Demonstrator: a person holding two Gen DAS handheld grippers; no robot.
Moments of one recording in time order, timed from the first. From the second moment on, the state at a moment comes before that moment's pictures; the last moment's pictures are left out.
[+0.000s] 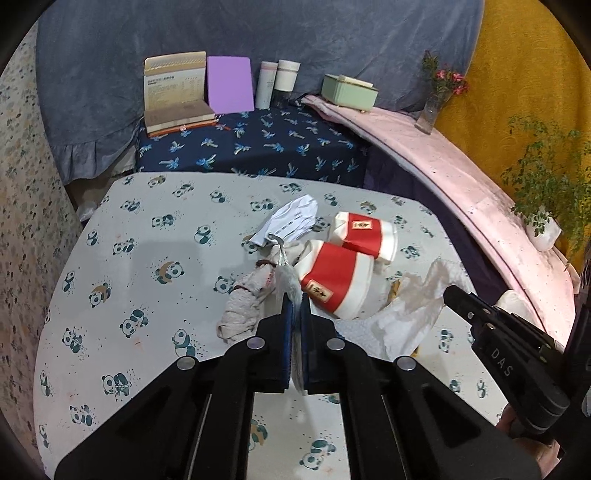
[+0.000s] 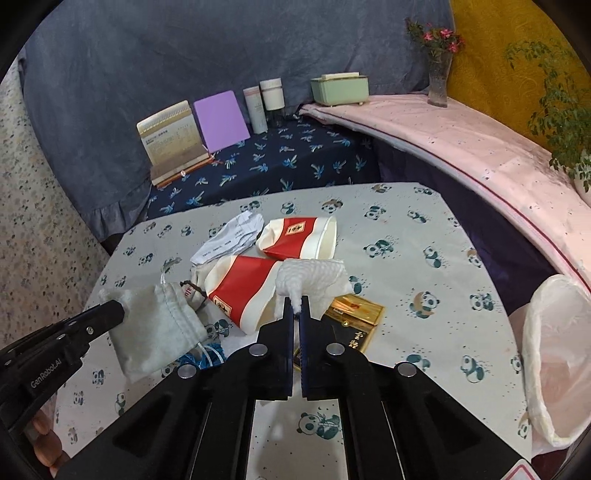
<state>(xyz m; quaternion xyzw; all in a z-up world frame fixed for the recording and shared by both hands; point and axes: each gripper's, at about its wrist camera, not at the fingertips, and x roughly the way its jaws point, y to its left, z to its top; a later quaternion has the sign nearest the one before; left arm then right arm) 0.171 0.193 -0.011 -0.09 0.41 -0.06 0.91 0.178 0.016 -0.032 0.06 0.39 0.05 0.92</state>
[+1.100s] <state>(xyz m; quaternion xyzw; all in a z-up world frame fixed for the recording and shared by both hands) 0.130 -0.061 0.057 0.00 0.37 -0.28 0.89 0.063 -0.213 0.032 0.13 0.30 -0.12 0.94</state>
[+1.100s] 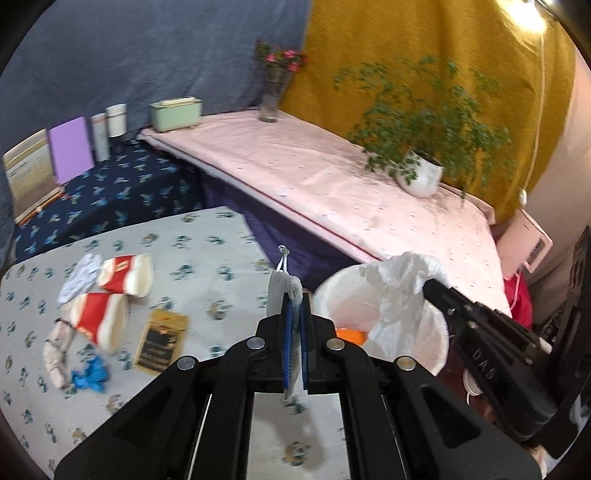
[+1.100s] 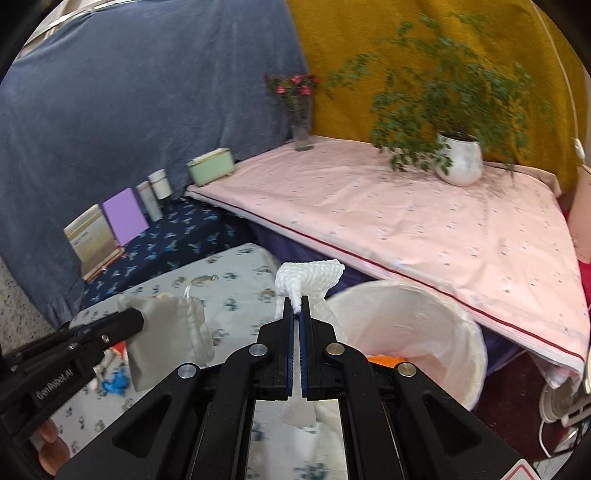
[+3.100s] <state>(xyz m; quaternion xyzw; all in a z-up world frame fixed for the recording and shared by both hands) 0.160 -0.017 0.001 -0.02 0.41 -0.17 0.90 0.080 -0.187 0.002 0.11 0.33 -0.10 0.93</state>
